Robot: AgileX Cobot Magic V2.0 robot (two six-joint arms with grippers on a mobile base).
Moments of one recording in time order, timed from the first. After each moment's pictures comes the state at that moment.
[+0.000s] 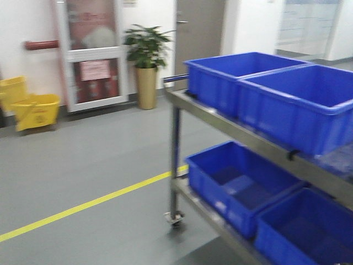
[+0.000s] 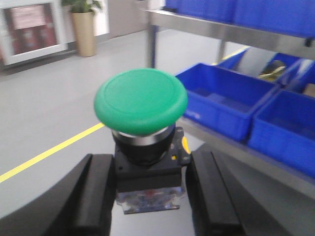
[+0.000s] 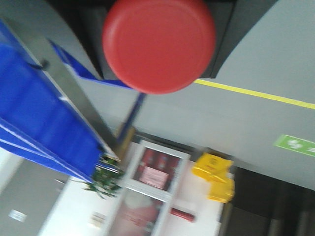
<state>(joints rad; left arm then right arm) -0.29 0.34 -0.33 0.13 0.31 -0.17 0.01 0.46 -0.36 -1.65 -0.40 1.32</state>
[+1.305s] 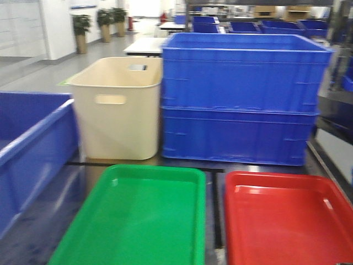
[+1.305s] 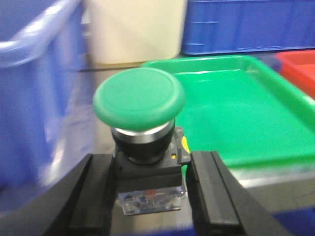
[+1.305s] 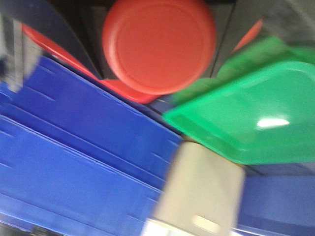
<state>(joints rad) -0.29 0.34 -0.33 0.13 0.31 -0.17 0.01 0.46 -0.36 -1.65 -0.40 1.32</state>
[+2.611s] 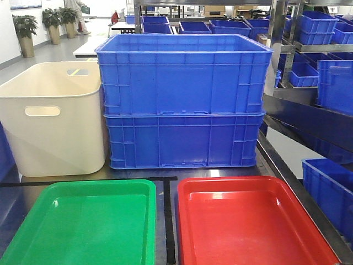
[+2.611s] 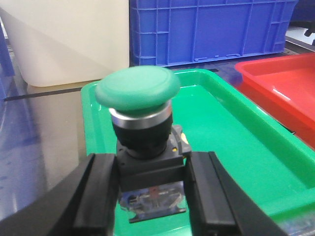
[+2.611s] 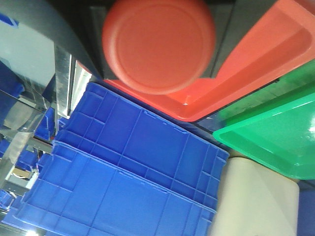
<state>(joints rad) -0.29 0.34 -0.33 0.13 0.31 -0.17 0.01 0.46 -0.36 -1.64 -0.40 1.32</state>
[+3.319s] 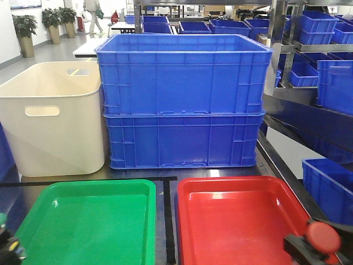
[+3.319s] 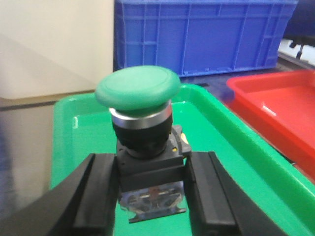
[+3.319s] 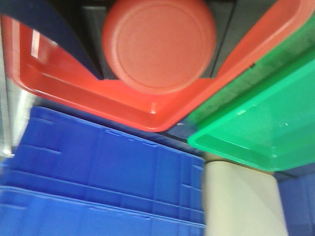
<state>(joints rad) -0.29 0.72 -0.33 0.08 -0.09 -0.17 0.01 0.90 -0.46 -1.22 -0.54 1.04</state>
